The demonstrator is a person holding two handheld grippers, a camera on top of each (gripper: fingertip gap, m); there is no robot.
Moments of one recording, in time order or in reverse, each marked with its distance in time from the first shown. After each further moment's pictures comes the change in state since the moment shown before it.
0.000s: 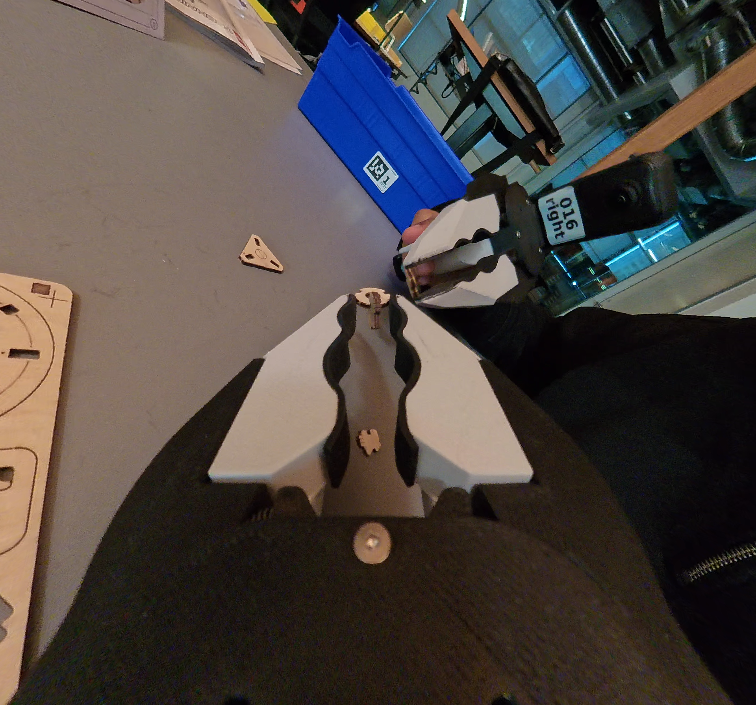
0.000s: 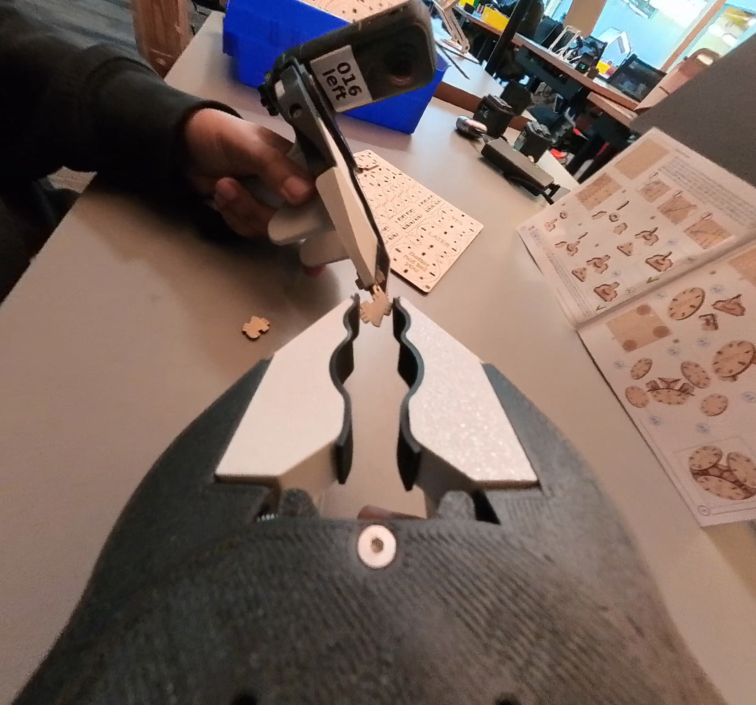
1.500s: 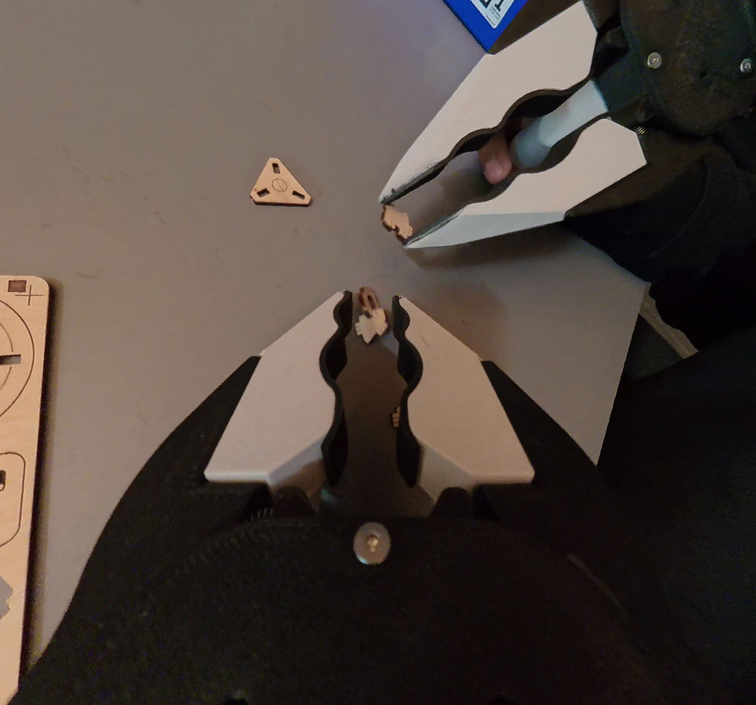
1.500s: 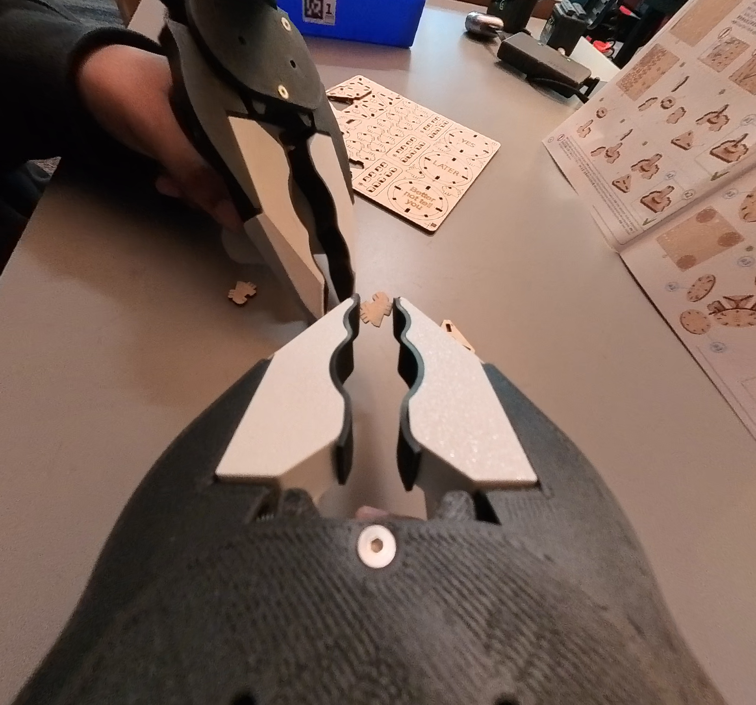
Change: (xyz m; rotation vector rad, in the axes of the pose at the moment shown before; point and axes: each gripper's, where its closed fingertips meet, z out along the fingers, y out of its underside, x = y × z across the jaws) left arm -0.024 0.045 0.023 -0.332 -0.345 0.225; right arm 0.005 0.033 0.003 -0.138 -0.035 0.161
